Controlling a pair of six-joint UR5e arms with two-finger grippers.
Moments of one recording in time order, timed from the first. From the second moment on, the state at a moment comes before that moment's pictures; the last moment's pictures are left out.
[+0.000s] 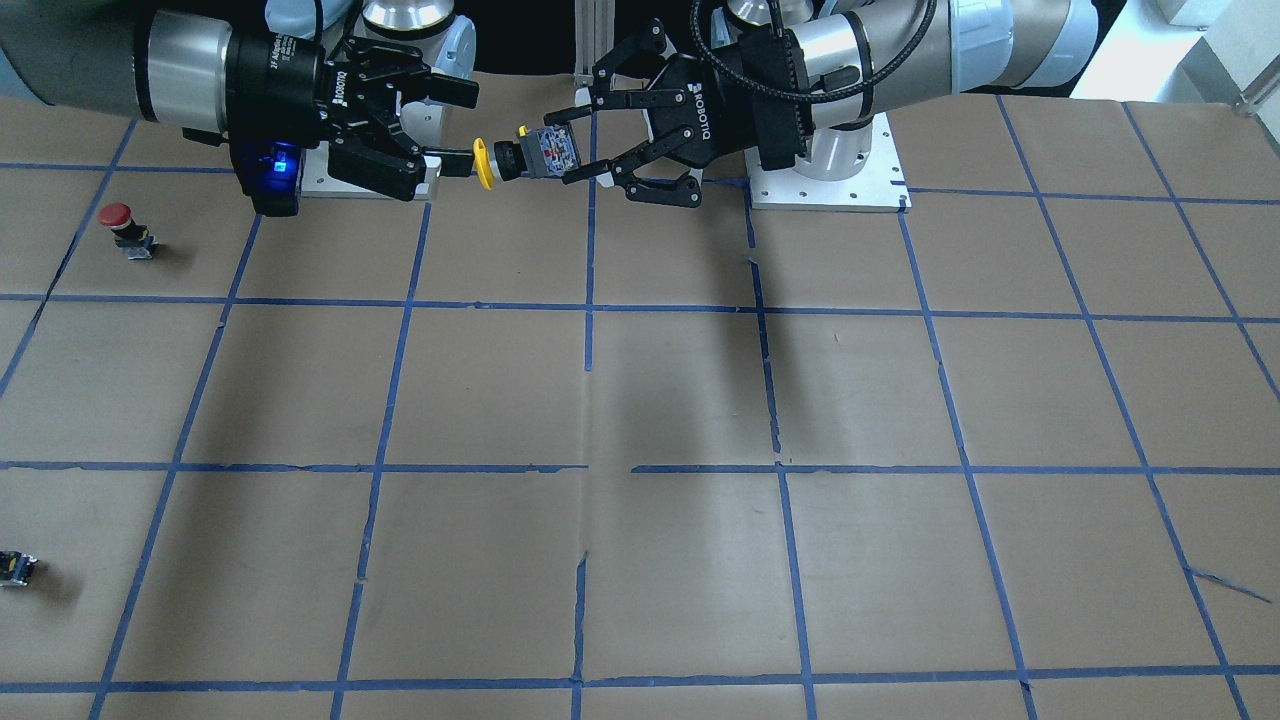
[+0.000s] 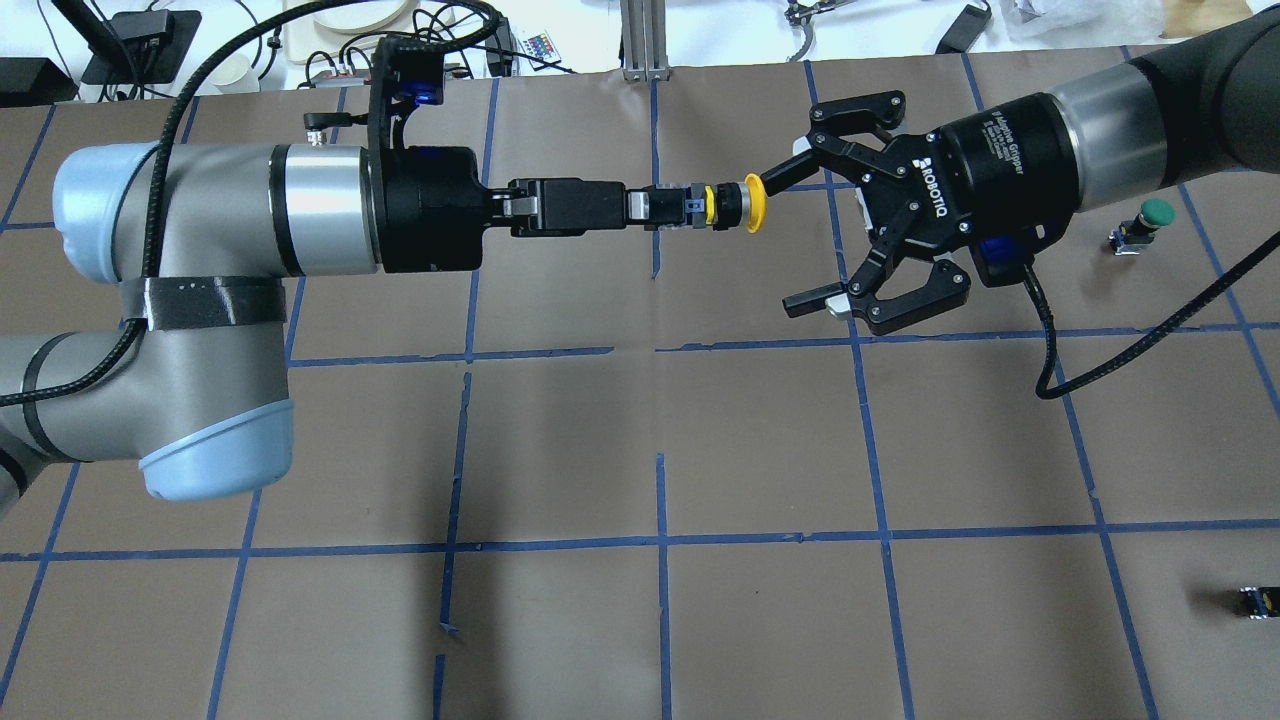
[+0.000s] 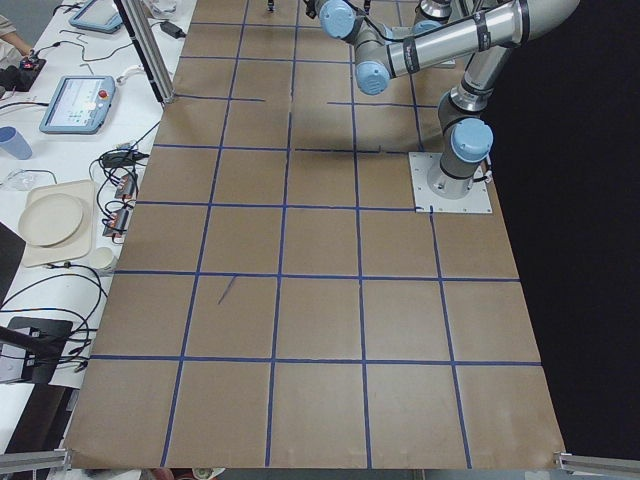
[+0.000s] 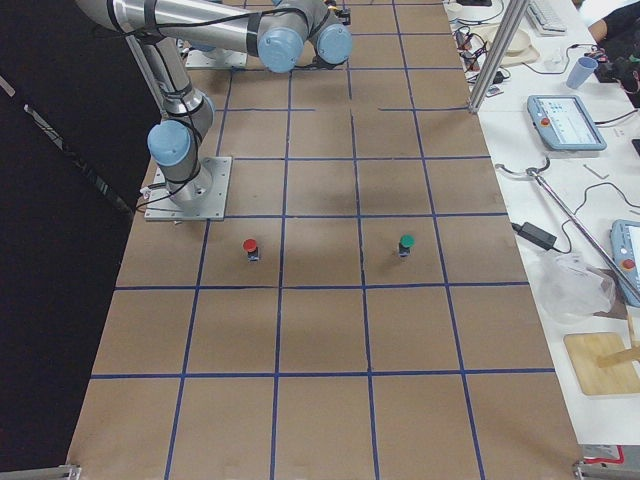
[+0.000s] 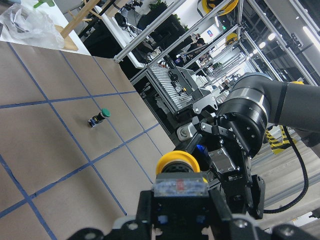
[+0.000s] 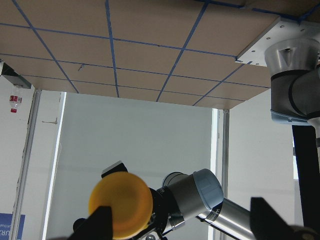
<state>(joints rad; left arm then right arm) -1.57 -1.50 -2.06 -0.65 0.29 0.12 1.36 -1.63 1.71 -0.89 -0.46 0.66</state>
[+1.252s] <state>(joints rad) -1.57 -1.50 -2.06 -0.64 0.29 0.12 1.35 -1.62 1.68 -0.91 -0.45 0.68</state>
